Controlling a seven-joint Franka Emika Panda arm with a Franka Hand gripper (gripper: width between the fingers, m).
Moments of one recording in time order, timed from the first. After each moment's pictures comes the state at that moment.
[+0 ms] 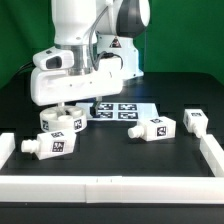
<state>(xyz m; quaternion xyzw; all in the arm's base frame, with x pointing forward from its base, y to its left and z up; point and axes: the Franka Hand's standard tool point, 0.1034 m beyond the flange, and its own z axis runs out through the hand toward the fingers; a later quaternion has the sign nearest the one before) 0.375 -0.096 0.007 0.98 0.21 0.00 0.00</state>
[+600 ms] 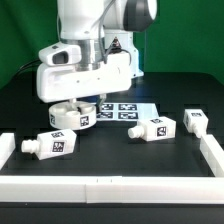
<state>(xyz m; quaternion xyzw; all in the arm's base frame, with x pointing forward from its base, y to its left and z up) 0.415 -0.048 0.049 0.98 0.19 0.01 -0.01</state>
